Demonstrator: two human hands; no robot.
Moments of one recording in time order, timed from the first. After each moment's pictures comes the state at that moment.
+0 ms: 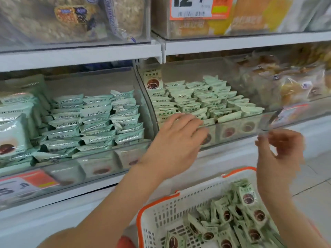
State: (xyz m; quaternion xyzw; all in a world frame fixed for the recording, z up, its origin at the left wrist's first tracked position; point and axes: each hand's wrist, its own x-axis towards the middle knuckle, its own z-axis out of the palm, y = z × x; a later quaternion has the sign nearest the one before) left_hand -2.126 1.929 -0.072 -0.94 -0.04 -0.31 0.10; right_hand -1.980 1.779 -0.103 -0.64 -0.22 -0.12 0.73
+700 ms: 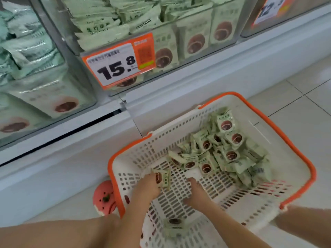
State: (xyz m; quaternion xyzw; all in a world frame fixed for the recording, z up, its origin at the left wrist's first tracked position) left_hand -2.186 1.836 -0.398 -0.81 -0.39 0.31 -0.30; right_hand -2.079 1.676 -0.415 -0.82 -0.19 0.52 0.13
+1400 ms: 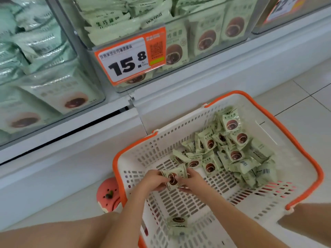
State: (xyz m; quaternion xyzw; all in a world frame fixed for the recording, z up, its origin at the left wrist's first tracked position) left_hand -2.178 1.849 -0.383 -0.56 -0.51 0.23 -0.61; right_hand -2.075 1.714 -0.393 -0.70 0.00 0.57 0.43
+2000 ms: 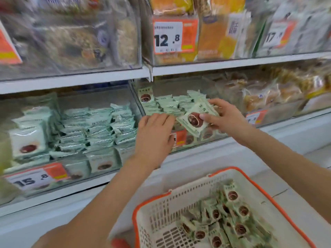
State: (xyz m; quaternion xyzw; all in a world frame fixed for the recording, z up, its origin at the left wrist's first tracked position) left_hand -2.148 1.906 -0.045 -0.92 -0.22 -0.32 0.08; right_hand -1.966 1.793 -0.010 -0.71 -0.43 0.19 0.53
